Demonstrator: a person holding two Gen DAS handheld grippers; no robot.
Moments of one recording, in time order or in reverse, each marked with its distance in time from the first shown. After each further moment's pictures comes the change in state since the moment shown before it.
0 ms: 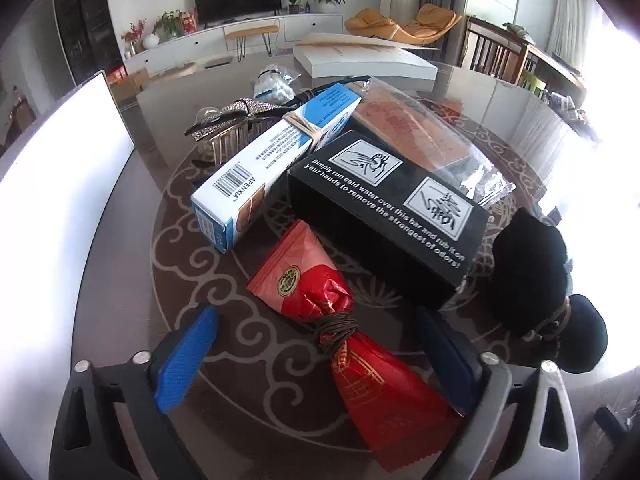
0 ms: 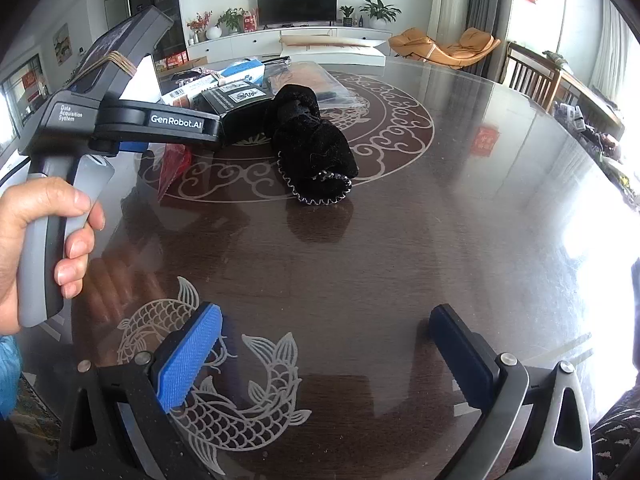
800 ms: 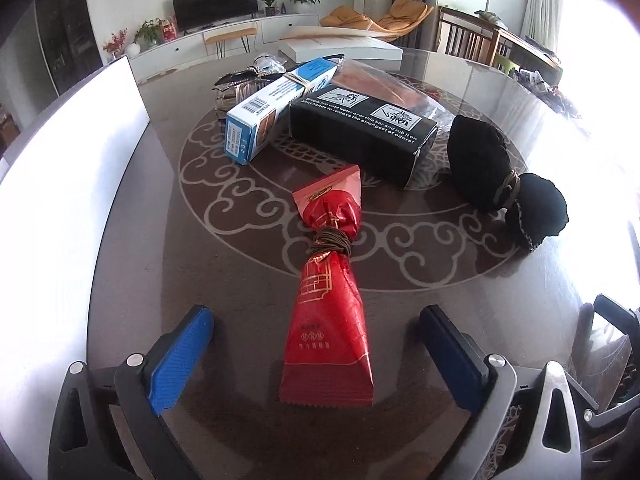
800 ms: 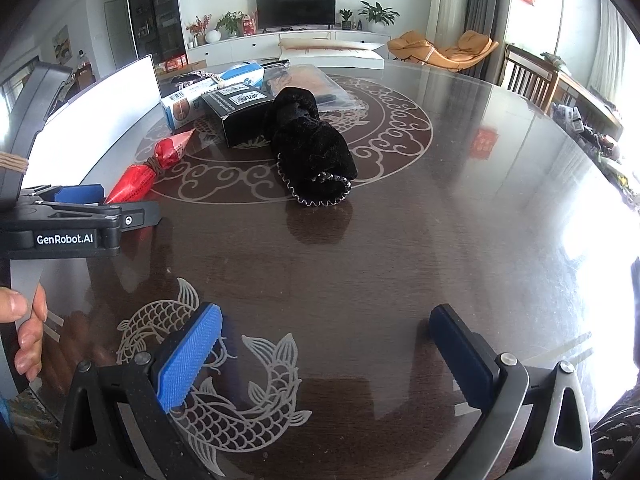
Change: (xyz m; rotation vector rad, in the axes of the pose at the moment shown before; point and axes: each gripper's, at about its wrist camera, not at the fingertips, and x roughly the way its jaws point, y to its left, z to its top) left arm -0.041 0.005 -0.071 0.072 0.017 -0.047; right arm -0.002 0.000 -0.002 0.002 -0.018 -0.003
